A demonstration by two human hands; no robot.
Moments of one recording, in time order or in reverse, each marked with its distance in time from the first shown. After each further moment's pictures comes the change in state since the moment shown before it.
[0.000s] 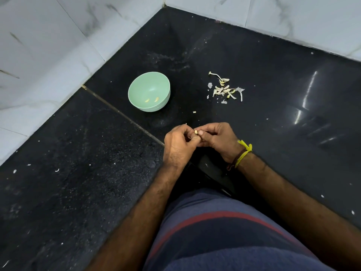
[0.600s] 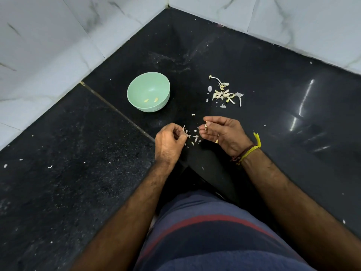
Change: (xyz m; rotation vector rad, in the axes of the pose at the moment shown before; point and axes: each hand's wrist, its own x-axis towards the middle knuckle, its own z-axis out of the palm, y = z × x) left_hand 0.016 -0.022 -0.002 0.060 0.047 -0.111; right_hand 0.013 -0.025 -0.024 0.315 0.054 0.141
